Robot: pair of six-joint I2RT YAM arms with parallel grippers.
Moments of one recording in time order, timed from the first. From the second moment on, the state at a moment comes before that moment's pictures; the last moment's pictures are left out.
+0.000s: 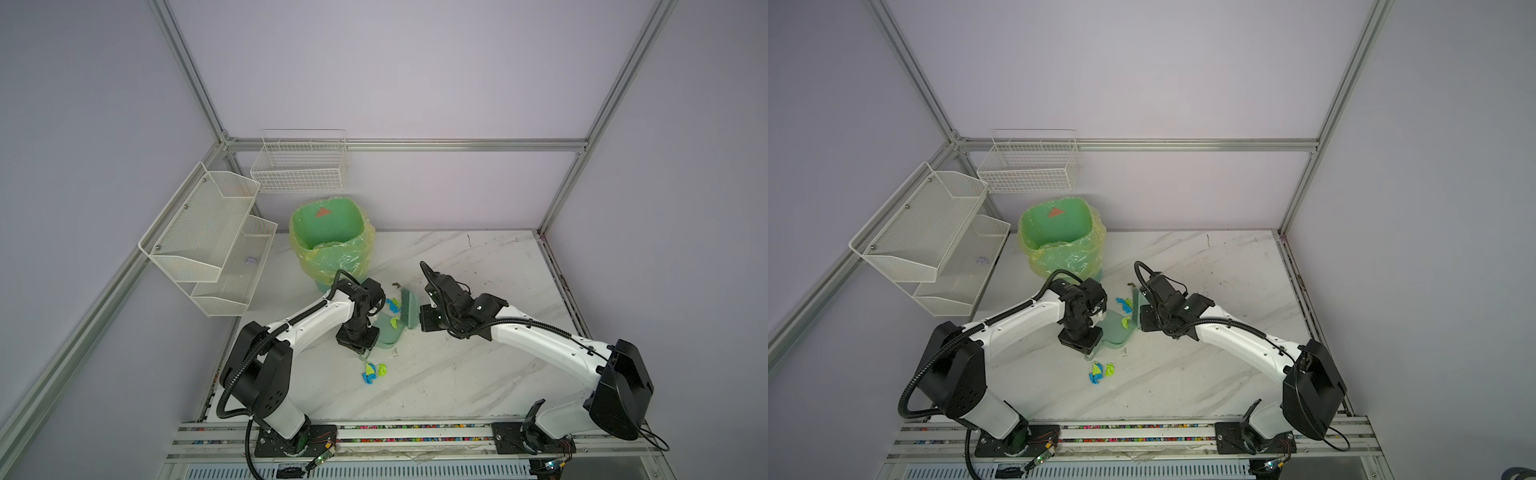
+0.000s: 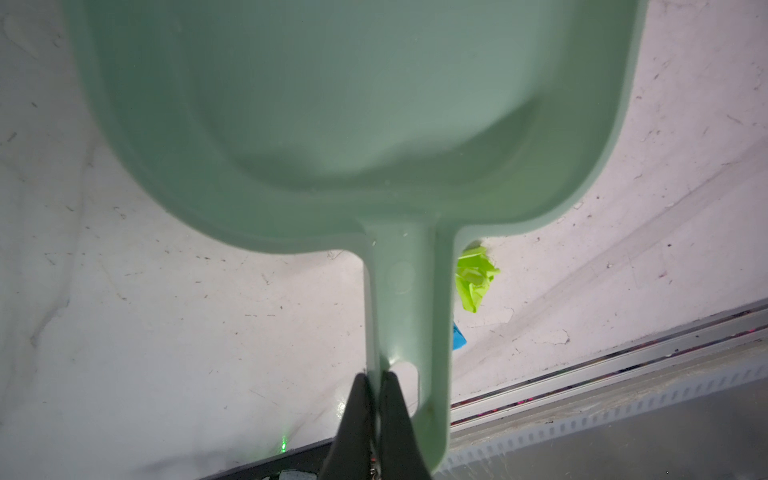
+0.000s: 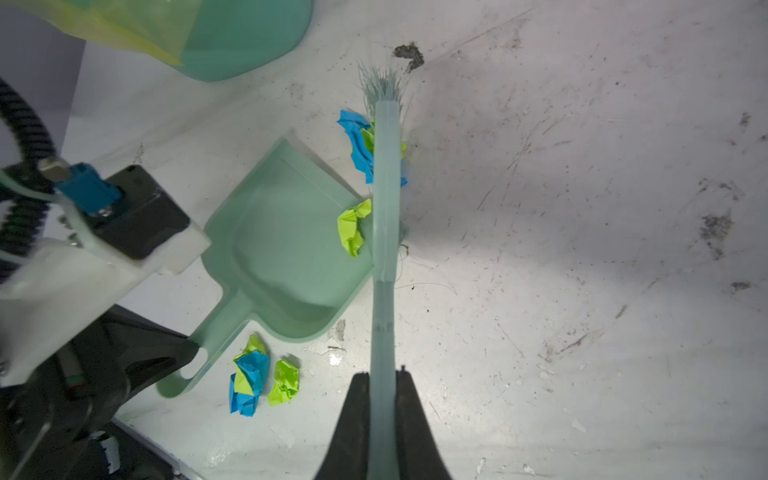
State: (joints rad) left arm -0.58 1.61 1.18 -1.19 0.10 -0.23; right arm 0.85 1.44 1.14 -0.60 0.03 0.65
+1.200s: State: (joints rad) left arm -0.55 1.64 1.18 -1.15 0.15 -0.20; right arm 0.82 1.79 1.57 -0.74 0.34 0.24
